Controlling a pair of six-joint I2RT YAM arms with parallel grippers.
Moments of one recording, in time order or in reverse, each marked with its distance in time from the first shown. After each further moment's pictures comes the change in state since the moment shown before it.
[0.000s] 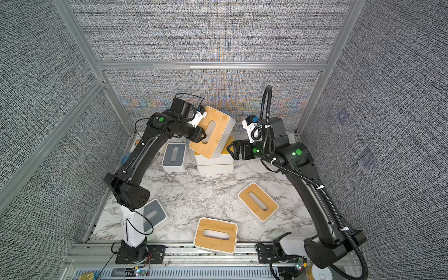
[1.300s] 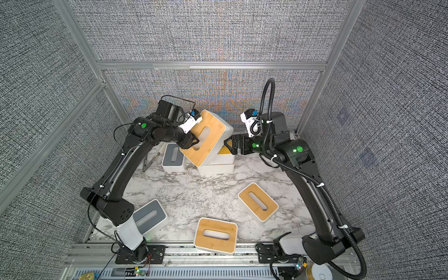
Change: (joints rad) left arm -0.008 -0.206 -0.150 -0.027 0.000 0.170; right arm -0.001 0.031 0.078 0.030 -0.043 -0.002
